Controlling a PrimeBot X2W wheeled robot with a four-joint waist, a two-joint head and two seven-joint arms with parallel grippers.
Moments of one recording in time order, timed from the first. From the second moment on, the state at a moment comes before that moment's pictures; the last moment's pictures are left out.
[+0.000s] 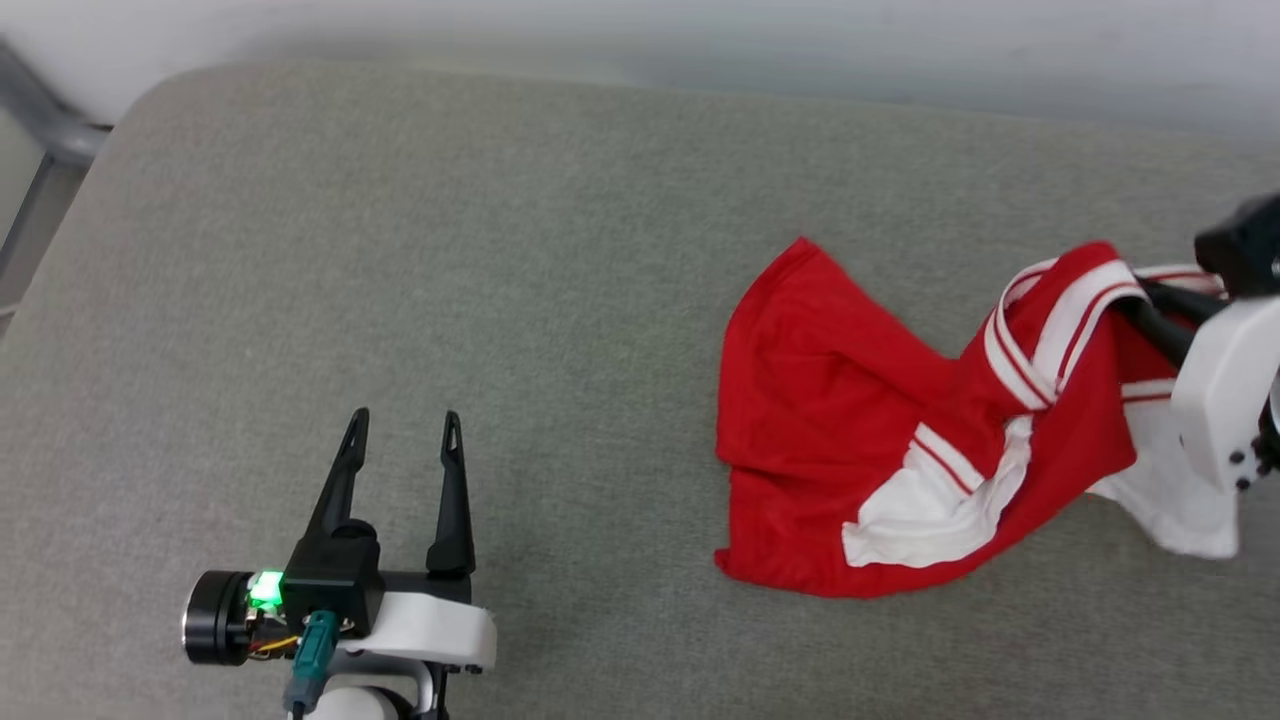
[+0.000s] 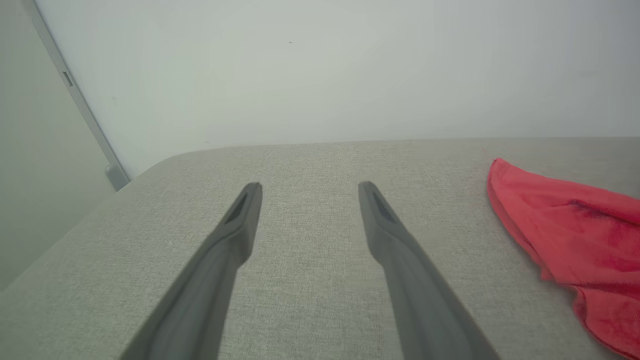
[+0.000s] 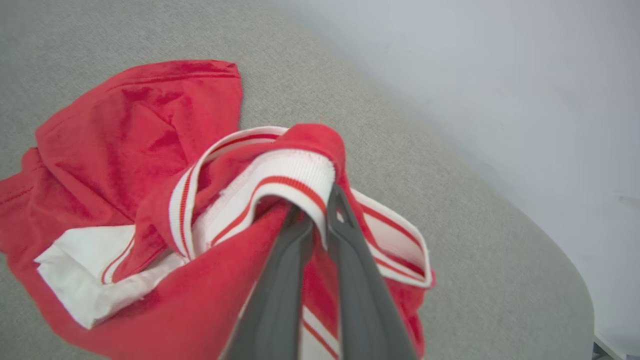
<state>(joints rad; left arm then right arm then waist) -0.05 0.07 -0.12 0.02 -0.03 0.11 -0.26 -0.59 -0.81 0.52 0.06 0.61 0.13 0.46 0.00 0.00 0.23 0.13</state>
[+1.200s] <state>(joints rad) -0.16 0.05 -0.17 0.02 -0.05 0.13 -0.26 -1.19 -0.71 1.16 0.57 0.92 0.13 0.26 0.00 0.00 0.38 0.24</state>
